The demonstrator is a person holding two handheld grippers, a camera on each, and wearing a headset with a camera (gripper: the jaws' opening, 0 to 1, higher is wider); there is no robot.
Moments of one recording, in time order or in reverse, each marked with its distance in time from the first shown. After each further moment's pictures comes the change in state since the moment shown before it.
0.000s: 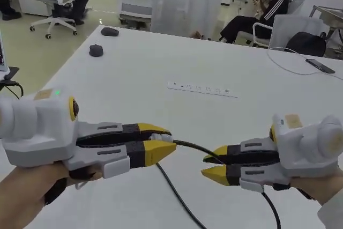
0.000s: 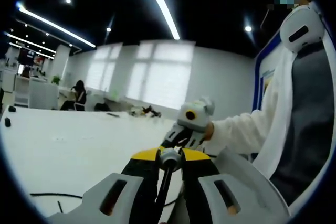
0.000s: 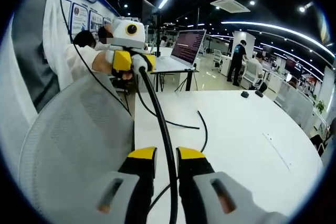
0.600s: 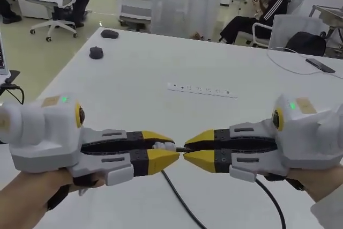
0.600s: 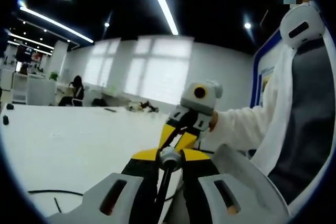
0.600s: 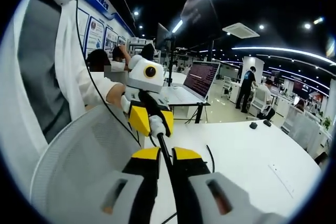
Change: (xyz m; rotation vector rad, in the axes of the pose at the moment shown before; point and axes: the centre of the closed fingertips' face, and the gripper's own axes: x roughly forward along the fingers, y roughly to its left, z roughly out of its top) left arm 0.003 -0.005 -0.010 -0.011 0.041 -0.016; right arm 0.005 0.021 0.058 -0.055 -0.180 0.071
